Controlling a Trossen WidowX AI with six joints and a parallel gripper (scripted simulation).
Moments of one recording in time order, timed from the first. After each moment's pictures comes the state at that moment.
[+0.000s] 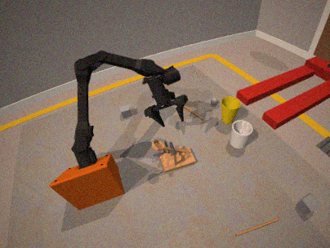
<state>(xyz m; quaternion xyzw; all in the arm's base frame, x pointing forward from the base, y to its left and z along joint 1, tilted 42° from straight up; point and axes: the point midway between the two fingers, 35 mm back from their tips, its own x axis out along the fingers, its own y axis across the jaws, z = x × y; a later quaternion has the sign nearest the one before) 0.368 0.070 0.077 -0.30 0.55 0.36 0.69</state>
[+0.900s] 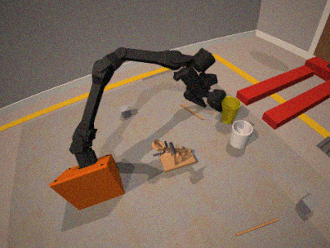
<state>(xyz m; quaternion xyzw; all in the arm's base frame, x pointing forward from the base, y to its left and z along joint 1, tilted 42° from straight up) 0.516 -0.019 0.088 0.07 0.48 0.20 0.85</state>
